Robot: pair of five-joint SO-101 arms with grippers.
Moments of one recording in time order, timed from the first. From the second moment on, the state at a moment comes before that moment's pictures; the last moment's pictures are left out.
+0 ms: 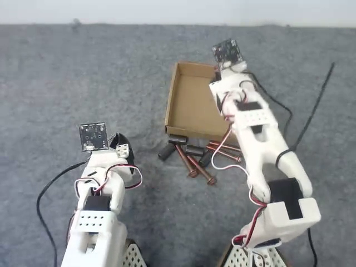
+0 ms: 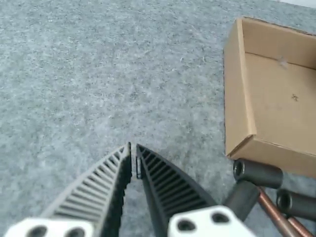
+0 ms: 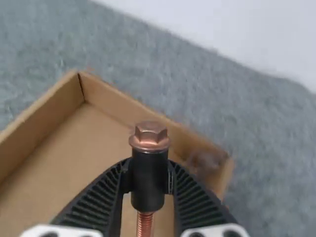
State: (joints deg) left arm -5.1 -64.1 96.9 13.5 13.5; right arm -13.1 5.8 22.5 15.6 15.0
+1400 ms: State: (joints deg) left arm -5.1 -64.1 96.9 13.7 13.5; right arm -7.3 33.7 -23.2 58.0 10.5
